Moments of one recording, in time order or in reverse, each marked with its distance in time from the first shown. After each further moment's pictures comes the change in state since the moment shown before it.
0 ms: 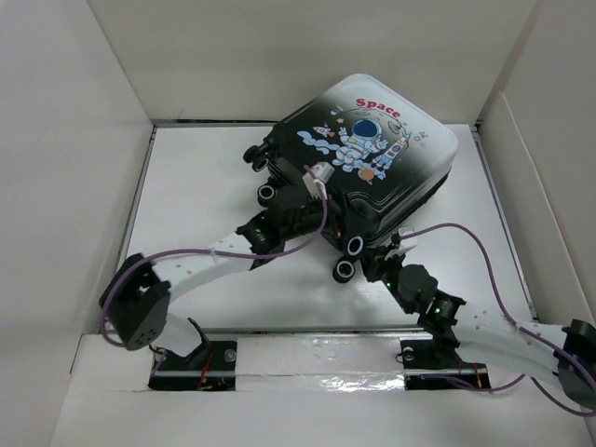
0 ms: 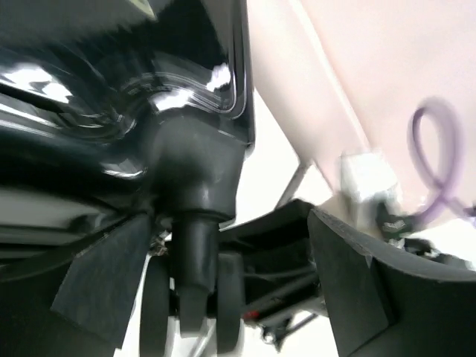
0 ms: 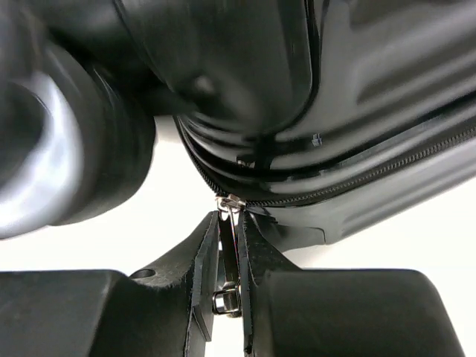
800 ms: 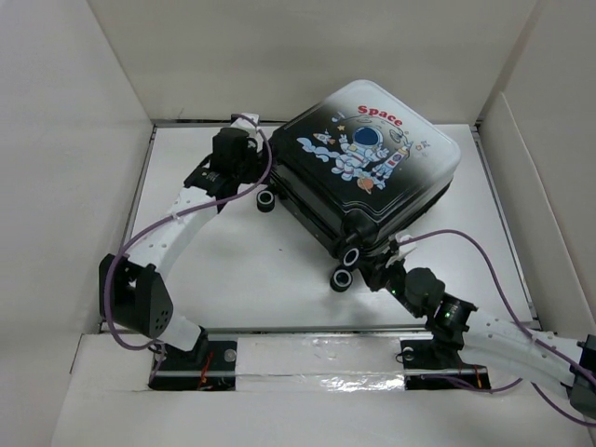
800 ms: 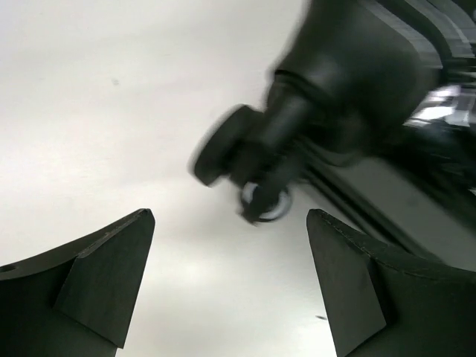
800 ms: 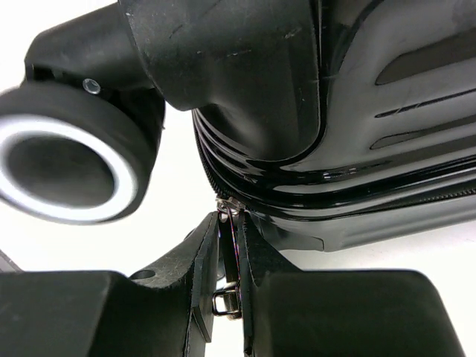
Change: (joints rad) left arm 0.461 -0.039 0.335 -0.724 -0.516 0.659; right arm 0.014 -0.217 -0.005 -0.248 -0.169 -0.034
